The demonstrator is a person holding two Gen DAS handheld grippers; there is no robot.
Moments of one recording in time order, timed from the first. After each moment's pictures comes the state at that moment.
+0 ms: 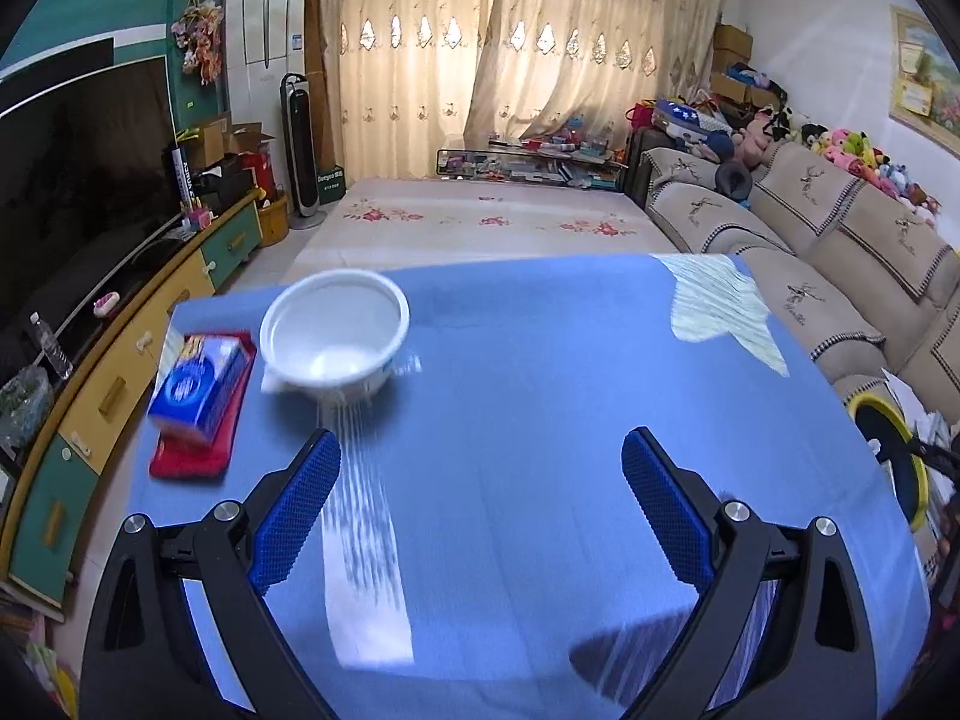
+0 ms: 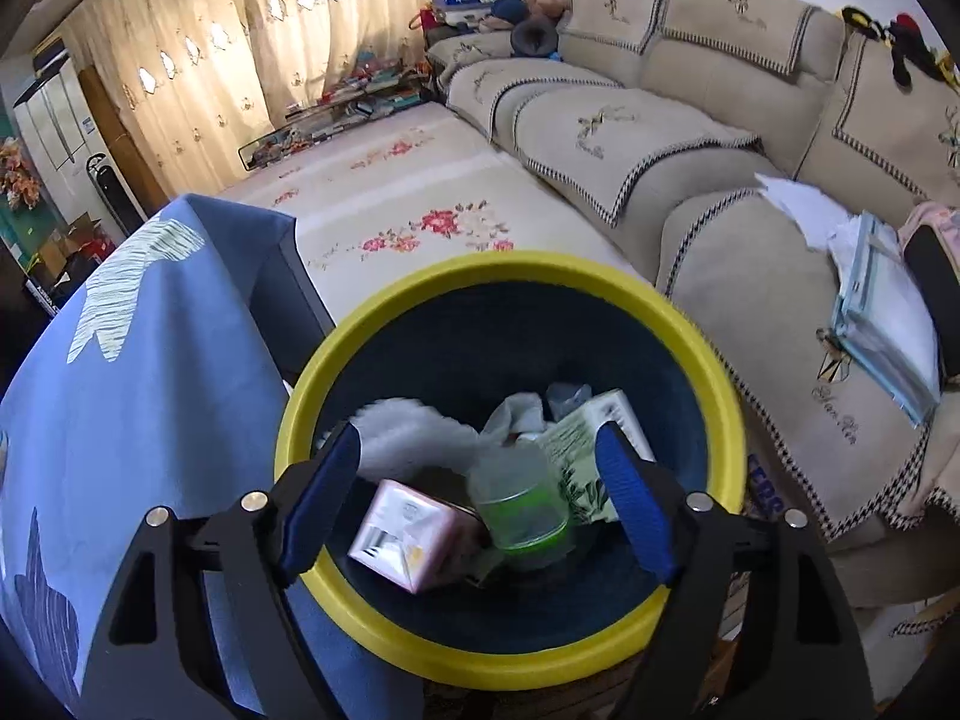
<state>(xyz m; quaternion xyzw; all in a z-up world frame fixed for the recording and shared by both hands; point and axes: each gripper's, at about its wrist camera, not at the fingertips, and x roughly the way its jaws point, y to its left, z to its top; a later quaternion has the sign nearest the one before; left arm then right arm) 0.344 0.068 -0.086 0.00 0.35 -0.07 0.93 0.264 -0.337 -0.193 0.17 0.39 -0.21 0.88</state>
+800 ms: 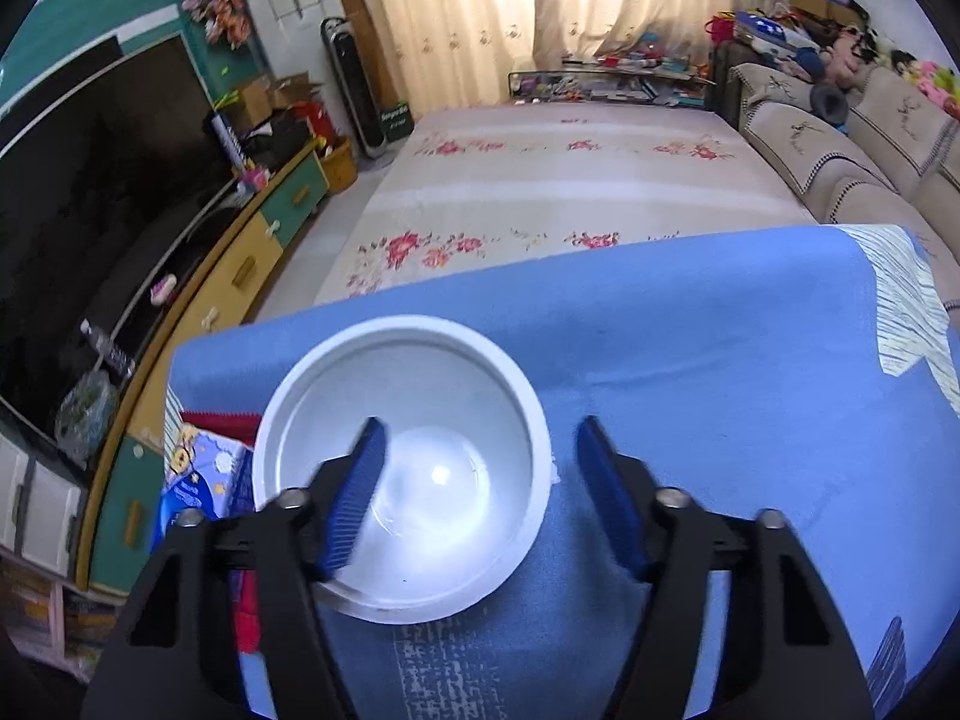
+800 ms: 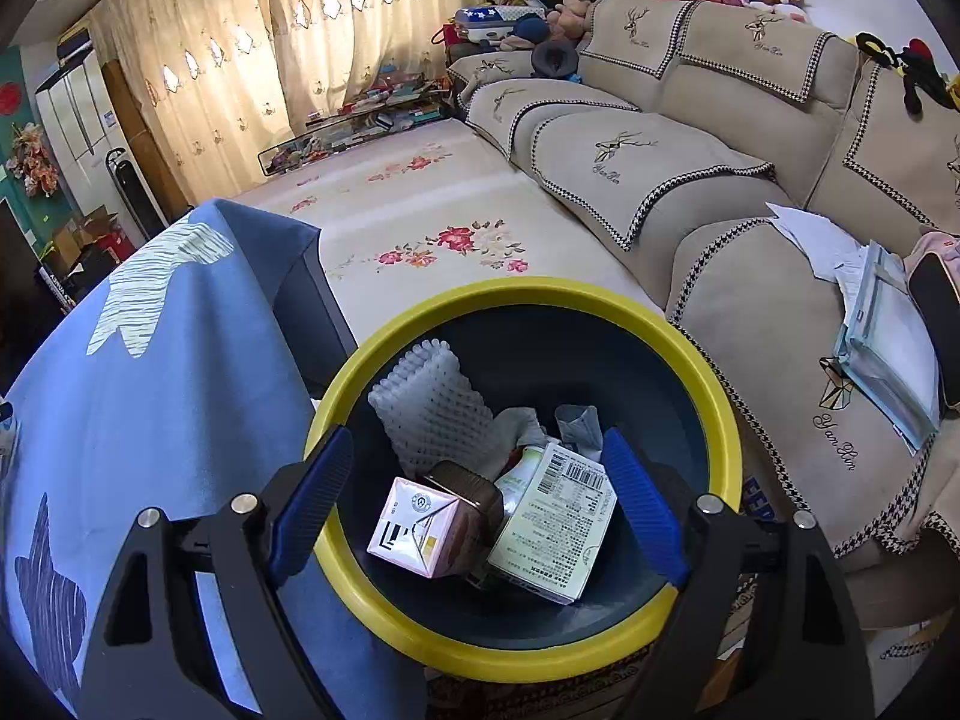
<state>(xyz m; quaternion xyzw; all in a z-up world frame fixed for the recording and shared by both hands) 0.499 0.080 -0.128 0.07 0.44 0.03 0.89 0.261 -0.325 -0.180 0.15 0.38 -0.20 0.89</state>
